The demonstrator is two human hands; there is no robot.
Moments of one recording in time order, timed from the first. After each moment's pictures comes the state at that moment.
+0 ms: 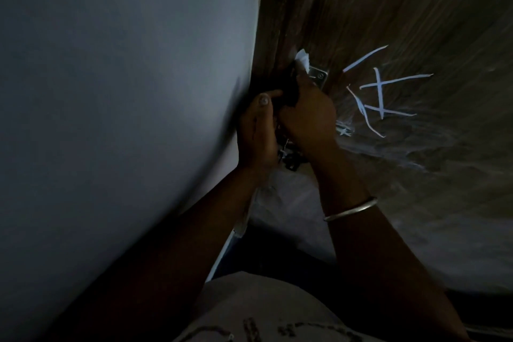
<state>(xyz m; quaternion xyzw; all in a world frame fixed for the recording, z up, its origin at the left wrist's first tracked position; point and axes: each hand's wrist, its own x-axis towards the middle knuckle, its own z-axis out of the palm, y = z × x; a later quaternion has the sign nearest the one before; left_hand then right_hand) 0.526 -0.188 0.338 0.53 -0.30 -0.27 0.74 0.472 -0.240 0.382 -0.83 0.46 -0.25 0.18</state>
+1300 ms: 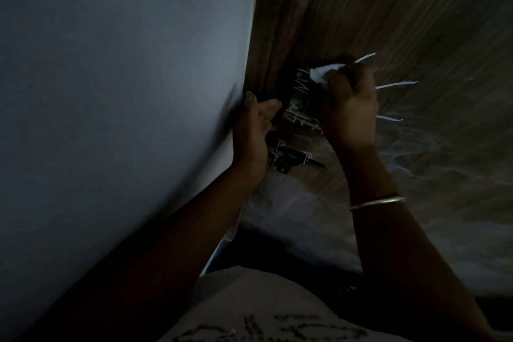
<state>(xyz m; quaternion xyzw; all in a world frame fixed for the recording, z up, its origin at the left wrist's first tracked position) 0.528 -0.193 0.337 0.49 -0.21 -0.41 0.74 0.426 -0.297 0.363 -0.81 0.38 -0.44 -0.05</state>
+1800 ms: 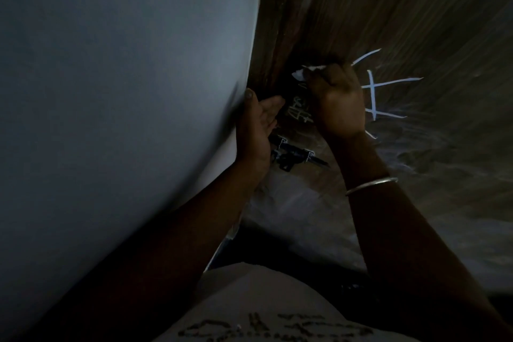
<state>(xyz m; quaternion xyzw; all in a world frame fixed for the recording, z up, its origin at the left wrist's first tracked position) 0.532 -0.192 0.337 0.48 -0.21 -0.42 0.74 0.447 -0.303 0.363 -0.85 0.21 -0.41 -0.25</state>
